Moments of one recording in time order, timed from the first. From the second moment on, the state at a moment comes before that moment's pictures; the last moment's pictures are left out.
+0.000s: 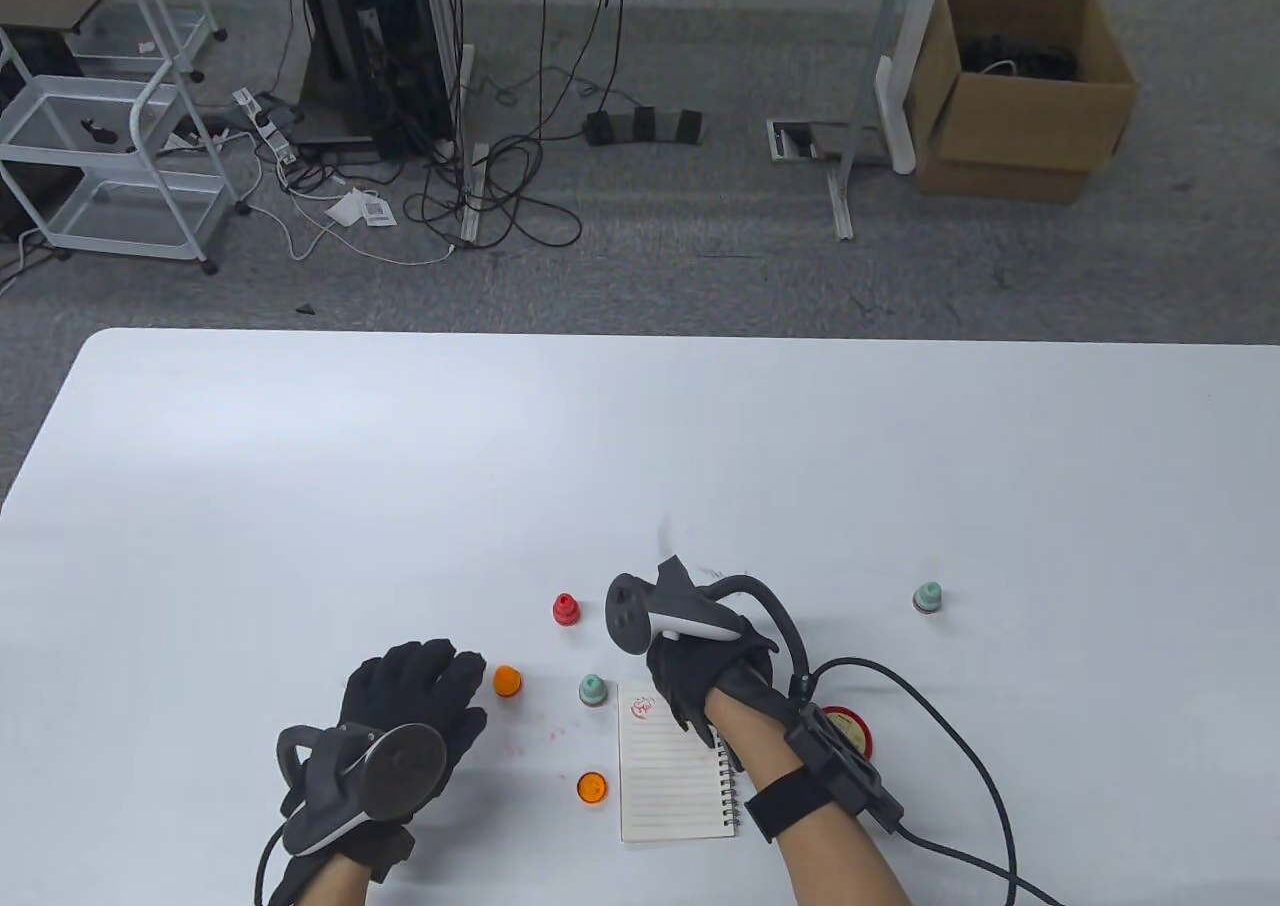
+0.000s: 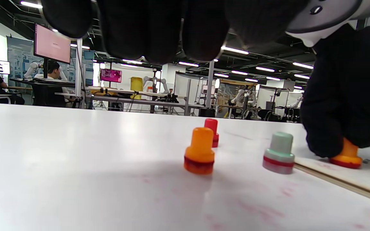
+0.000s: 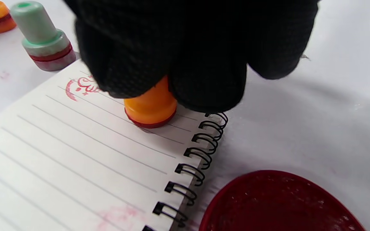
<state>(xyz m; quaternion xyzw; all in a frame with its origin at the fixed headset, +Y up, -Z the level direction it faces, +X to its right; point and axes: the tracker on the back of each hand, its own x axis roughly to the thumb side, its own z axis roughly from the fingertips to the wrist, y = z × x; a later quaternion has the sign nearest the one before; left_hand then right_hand) -0.231 -0.736 -0.201 0.08 -0.13 0.06 0.99 0.020 -0.753 -0.318 -0.20 -0.26 -0.94 0.09</state>
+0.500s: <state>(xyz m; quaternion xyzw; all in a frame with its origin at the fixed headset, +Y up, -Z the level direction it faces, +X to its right) -0.227 -0.735 -0.200 0.07 -0.14 0.05 0.99 0.039 -0.755 -0.278 -0.26 -0.12 -0.96 0.06</state>
